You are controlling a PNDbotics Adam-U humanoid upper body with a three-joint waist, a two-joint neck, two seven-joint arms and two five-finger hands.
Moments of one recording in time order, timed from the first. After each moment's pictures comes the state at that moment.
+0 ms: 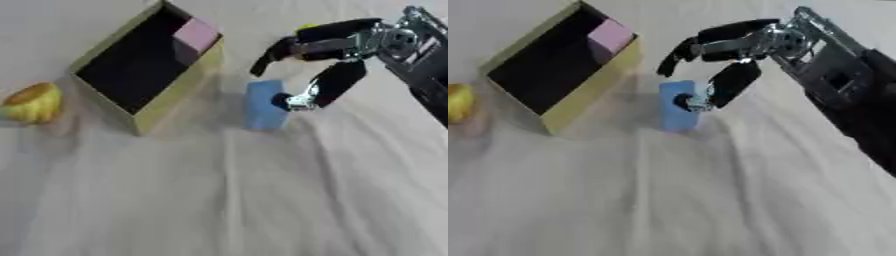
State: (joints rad) left arm -0.57 0.43 0.05 -1.98 0.05 -0.21 0.24; right arm -1.00 -0.71 0.54 -1.51 0.23 -0.07 0.79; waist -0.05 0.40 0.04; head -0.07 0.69
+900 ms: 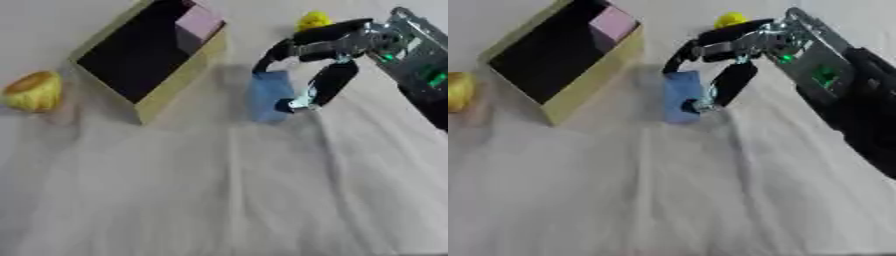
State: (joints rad) left arm -0.58 0.43 0.04 -1.98 0.07 -0.21 0.23; right arm -1.00 -0.67 0.54 -1.41 0.32 -0.13 0.83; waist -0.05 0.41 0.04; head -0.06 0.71
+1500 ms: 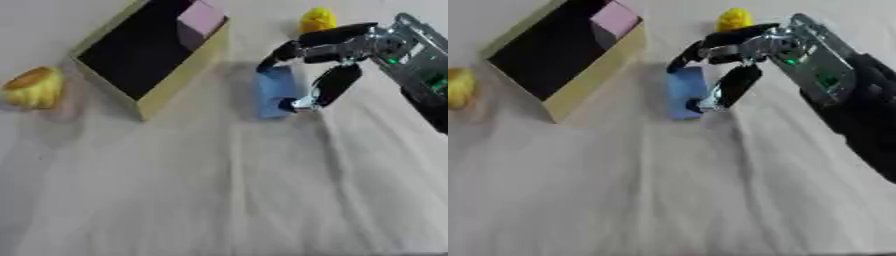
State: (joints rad) left arm -0.58 0.43 0.04 -1.98 0.07 -0.20 0.22; right arm -0.95 -0.69 0.51 -1.45 0.31 -0.13 0.81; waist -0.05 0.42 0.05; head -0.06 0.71
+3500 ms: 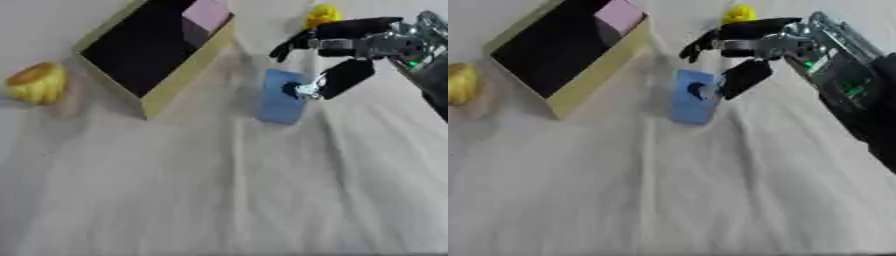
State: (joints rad) left arm -0.58 0.42 0.03 -1.98 0.08 -0.20 0.20; right arm -0.92 -0.74 0.51 -1.54 0.37 -0.03 0.73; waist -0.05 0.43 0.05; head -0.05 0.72
